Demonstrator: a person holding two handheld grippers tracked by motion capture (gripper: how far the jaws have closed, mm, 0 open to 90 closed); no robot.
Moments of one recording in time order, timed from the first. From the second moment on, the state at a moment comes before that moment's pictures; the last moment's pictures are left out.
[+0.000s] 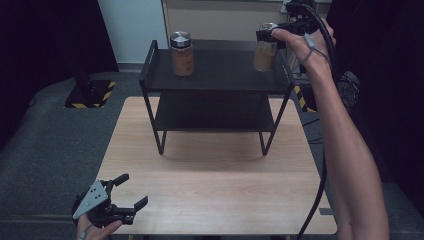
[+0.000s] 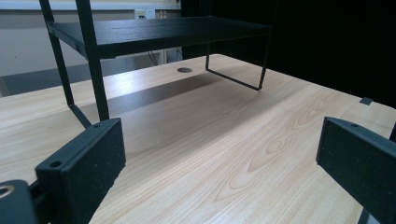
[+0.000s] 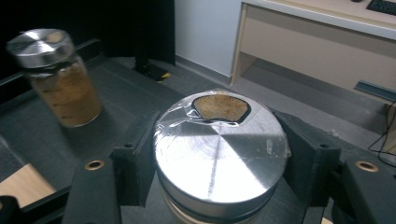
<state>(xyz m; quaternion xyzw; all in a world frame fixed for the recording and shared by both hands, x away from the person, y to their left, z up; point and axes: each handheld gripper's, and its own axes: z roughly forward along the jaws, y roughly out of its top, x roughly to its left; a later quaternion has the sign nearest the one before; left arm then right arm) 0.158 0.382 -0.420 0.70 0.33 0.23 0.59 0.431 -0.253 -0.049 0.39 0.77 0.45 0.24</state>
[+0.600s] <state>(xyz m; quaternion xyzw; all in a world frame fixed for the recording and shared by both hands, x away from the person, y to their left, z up) 0.160 0.383 -0.420 0.70 0.33 0.23 0.59 0.454 -0.243 -0.067 0.40 0.77 0.44 0.22</state>
